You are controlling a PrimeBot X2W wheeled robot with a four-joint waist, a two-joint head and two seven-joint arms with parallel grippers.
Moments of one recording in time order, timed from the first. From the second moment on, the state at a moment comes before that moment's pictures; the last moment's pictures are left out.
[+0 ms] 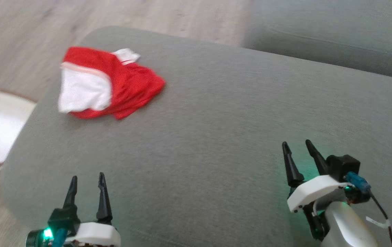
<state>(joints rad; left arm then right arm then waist) -0.03 0.05 -0.06 0.43 -0.14 0.03 -0.26 -0.26 -0.05 0.14 0.69 0.20 0.13 -0.25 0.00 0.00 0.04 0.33</state>
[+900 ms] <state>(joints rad) -0.44 0.16 0.16 0.46 -0.19 -0.12 -0.26 -0.38 -0.05 0.23 0.63 0.17 0.13 -0.25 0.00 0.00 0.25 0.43</state>
